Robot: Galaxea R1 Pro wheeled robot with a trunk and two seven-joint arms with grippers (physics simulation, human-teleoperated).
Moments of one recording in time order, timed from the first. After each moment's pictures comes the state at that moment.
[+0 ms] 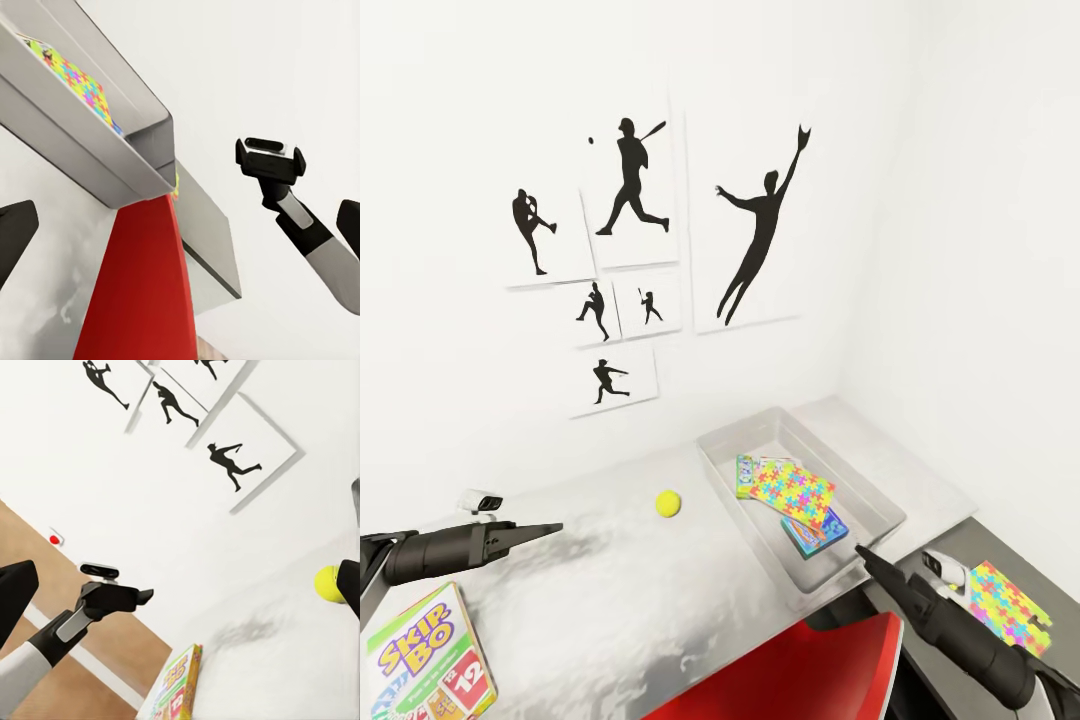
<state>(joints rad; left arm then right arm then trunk) -0.44 0.50 0.12 -1.10 0.34 0.82 -1.57 -0.08 -0.04 -0.46 -1.43 -0.46 0.60 1.37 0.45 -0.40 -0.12</state>
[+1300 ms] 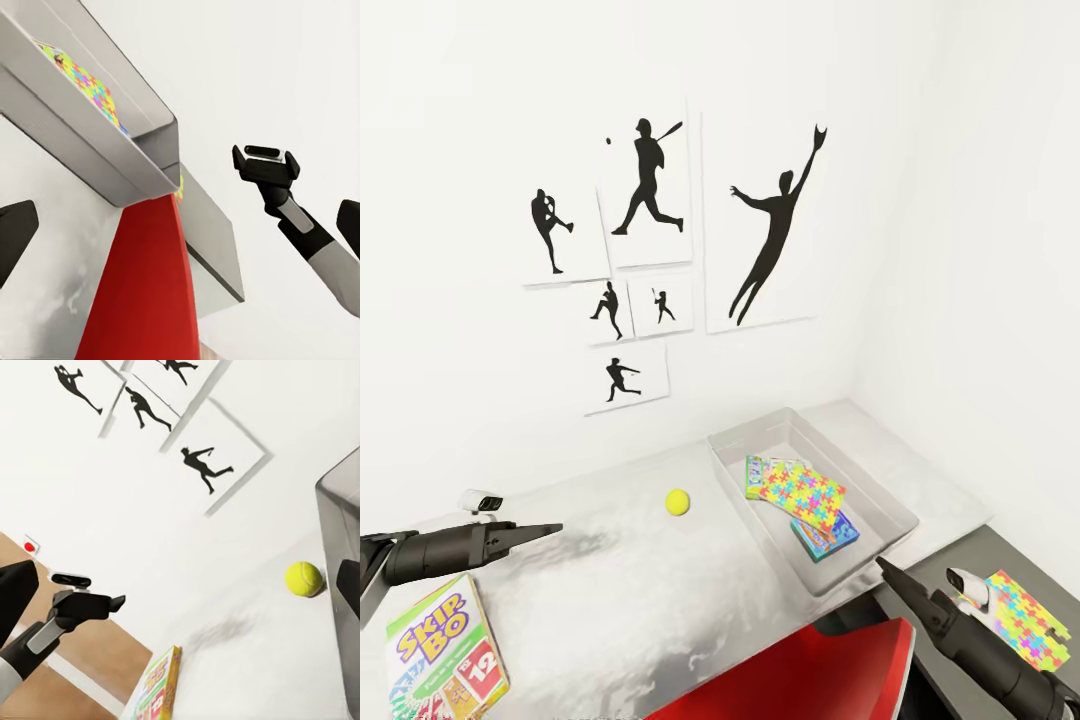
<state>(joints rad) -0.44 0.50 0.12 -1.10 0.34 0.82 -1.57 -0.05 -0.04 -0.54 -1.42 -0.46 0.58 1.36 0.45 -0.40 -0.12</state>
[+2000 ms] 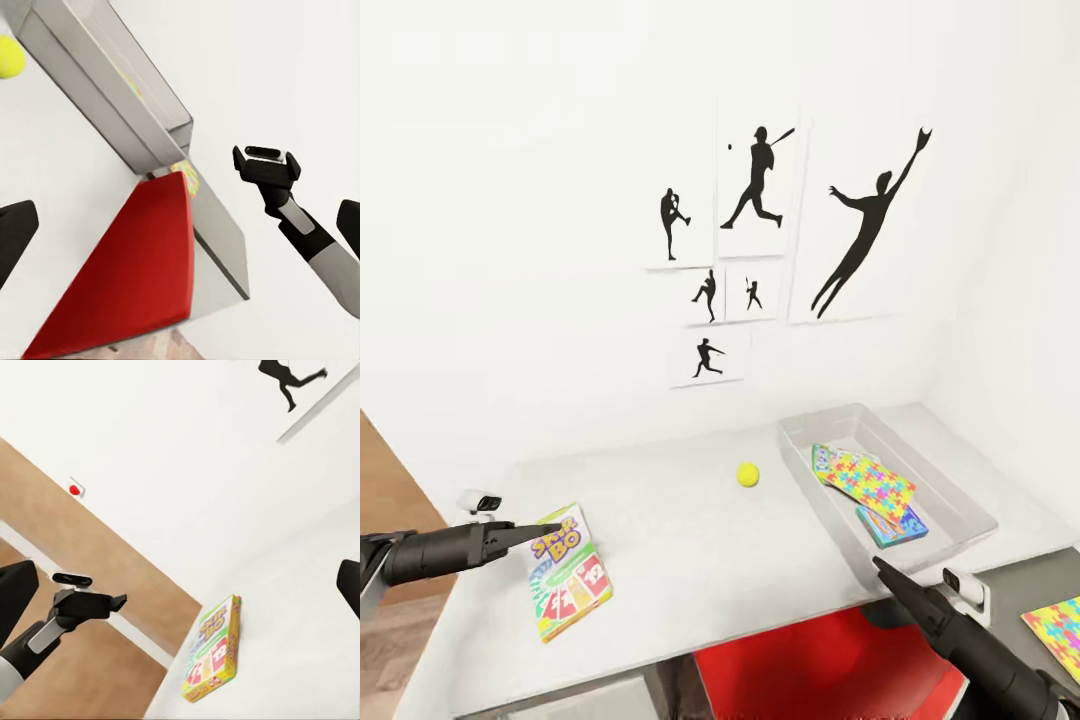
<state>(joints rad) -0.44 0.50 0.12 -1.10 0.33 0.83 -1.57 -0.05 -0.03 -0.53 -1.42 -0.45 0.58 1.36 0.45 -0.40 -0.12</state>
